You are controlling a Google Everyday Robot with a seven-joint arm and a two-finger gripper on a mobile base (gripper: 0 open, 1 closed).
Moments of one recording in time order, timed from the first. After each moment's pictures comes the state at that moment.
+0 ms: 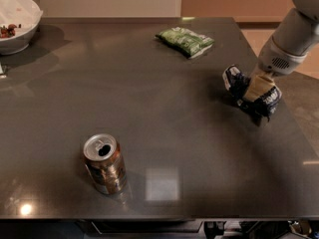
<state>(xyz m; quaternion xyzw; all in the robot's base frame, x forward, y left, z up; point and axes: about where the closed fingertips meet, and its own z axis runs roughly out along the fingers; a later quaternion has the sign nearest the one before) 0.582 -0.258 0.857 -0.53 0.84 0.02 0.13</state>
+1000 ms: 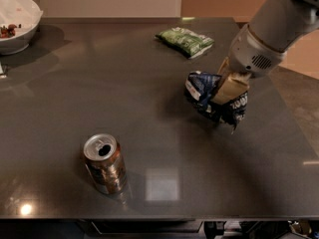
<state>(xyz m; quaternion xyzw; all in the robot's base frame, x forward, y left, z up) 0.499 -0.134 0.912 -0.64 0.74 0.10 0.16</state>
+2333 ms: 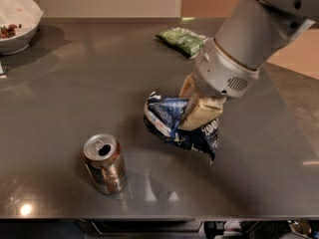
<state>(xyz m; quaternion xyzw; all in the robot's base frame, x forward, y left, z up) 0.415 -0.050 0.924 -0.74 0.63 0.15 0.17</state>
